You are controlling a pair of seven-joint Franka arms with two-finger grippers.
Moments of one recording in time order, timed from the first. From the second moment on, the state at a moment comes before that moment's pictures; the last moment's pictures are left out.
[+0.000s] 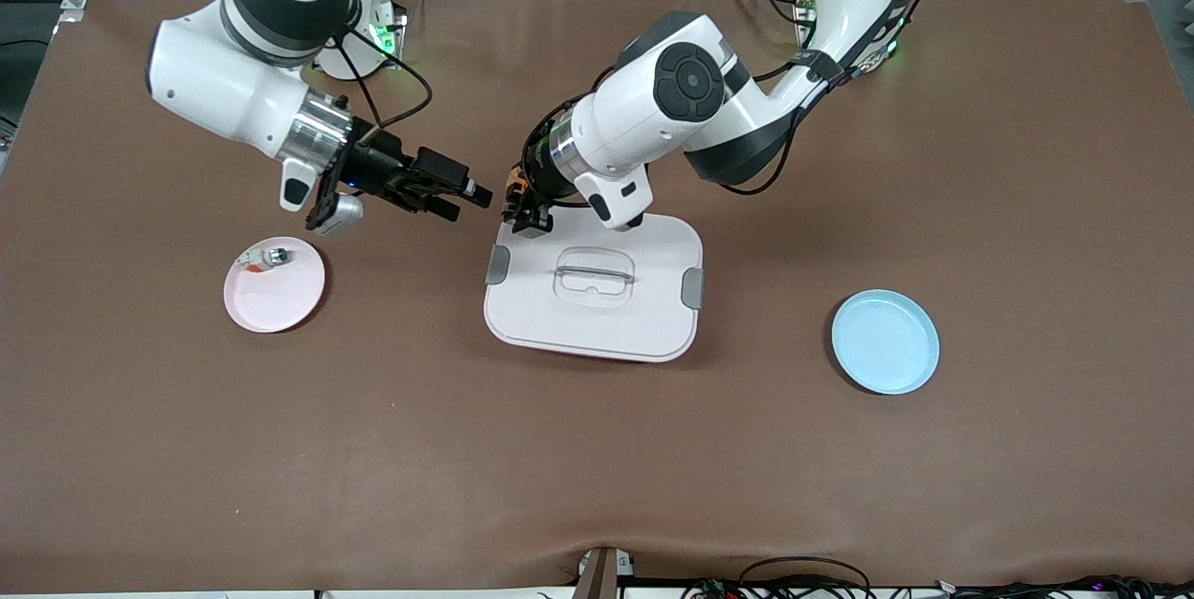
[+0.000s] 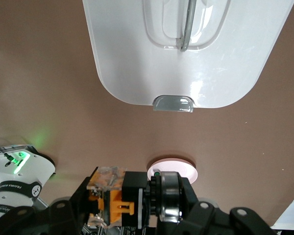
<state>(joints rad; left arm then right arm) -0.38 0.63 -0.58 -1.27 -0.20 2.18 -2.18 0.41 -0.03 0.04 -2.13 1.07 2.38 -0.04</state>
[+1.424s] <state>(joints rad) -0.37 0.63 -0.57 -1.27 -0.20 2.18 -2.18 0.51 -0.01 0.04 -2.16 1.12 2.45 -0.06</state>
